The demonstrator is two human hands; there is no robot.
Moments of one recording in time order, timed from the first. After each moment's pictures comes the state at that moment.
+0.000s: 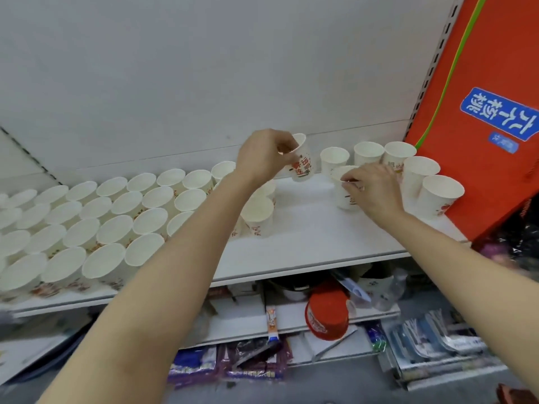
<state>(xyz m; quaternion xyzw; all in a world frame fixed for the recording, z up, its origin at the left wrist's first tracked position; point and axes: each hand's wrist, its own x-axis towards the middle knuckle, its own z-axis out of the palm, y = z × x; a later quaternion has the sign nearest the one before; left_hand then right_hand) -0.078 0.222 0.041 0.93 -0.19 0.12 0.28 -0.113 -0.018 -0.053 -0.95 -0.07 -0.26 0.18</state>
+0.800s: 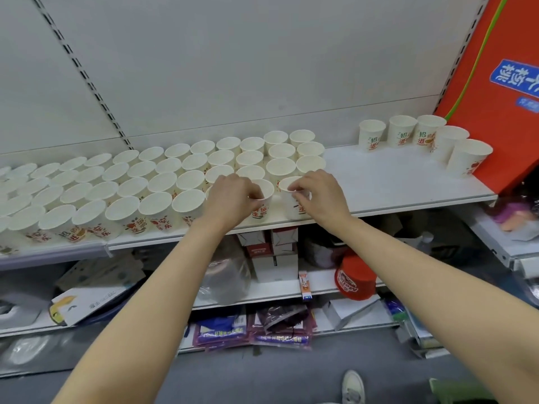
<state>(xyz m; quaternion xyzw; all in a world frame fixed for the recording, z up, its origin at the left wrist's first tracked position) -0.239 0.408 -0.012 0.98 -0.16 0.10 0.08 -0.229 0.201 -0.059 -0.91 -0.18 -0.23 0.29</state>
